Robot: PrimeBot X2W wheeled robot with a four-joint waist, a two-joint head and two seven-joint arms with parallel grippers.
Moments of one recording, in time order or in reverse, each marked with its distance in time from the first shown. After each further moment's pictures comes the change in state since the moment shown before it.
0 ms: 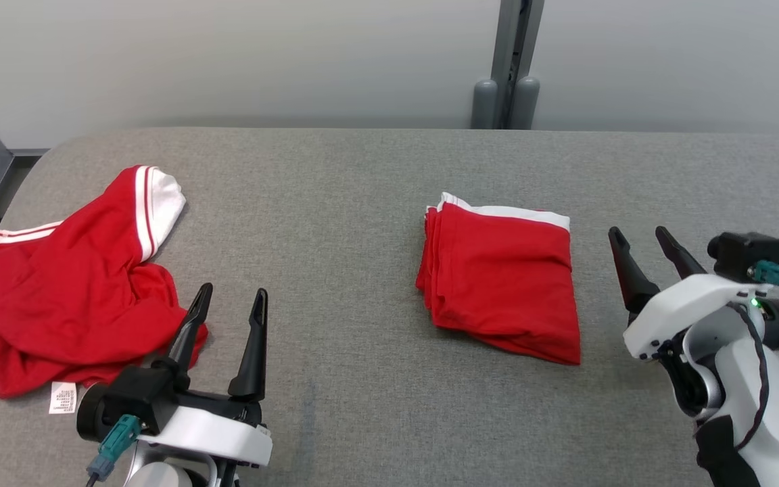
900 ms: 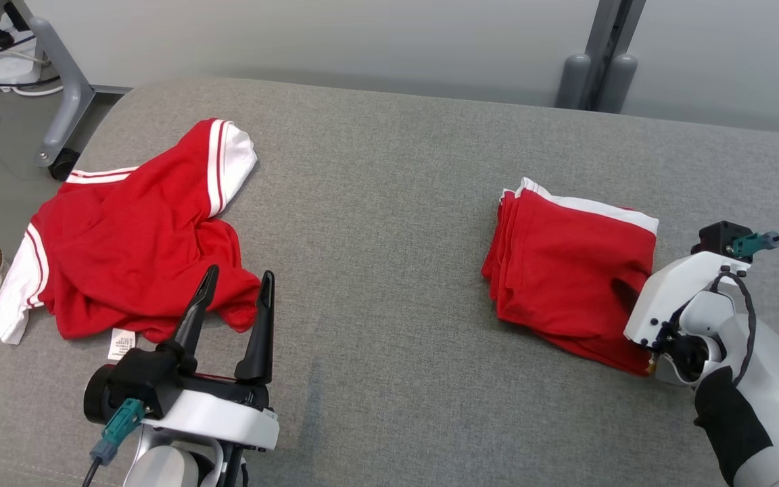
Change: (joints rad) left arm -0.047 0.000 -0.027 0.005 -0.026 0.014 0.000; right arm -0.300 0.007 0.016 0.579 0.168 0.000 0.311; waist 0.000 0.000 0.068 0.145
